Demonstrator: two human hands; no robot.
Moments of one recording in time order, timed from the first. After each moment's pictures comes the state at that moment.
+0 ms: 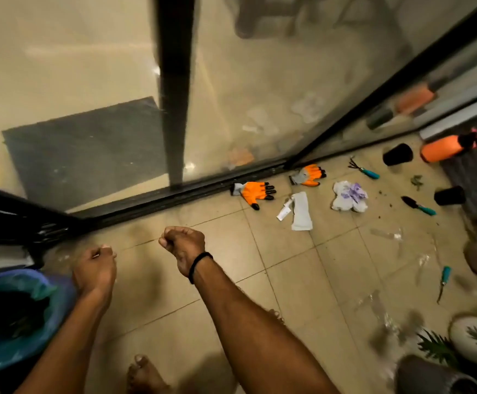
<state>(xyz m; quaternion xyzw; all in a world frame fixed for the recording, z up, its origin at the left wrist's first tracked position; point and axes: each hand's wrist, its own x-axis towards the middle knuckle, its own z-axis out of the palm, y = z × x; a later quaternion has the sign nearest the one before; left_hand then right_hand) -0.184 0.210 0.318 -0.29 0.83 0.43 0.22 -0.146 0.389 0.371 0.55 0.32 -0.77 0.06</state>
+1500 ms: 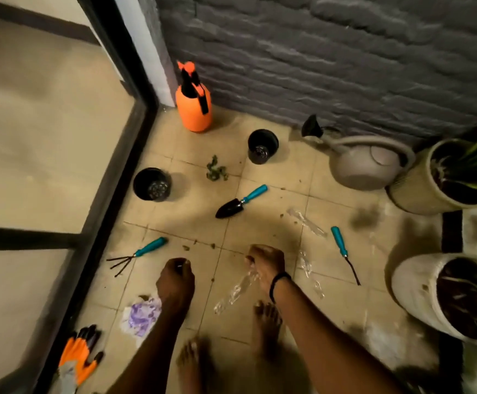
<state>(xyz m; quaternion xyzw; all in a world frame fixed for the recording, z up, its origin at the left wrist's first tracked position) 0.262 1.427 0.249 0.28 0.86 0.15 0.39 0.451 1.471 0.225 0.77 0.11 -0.59 -0.24</state>
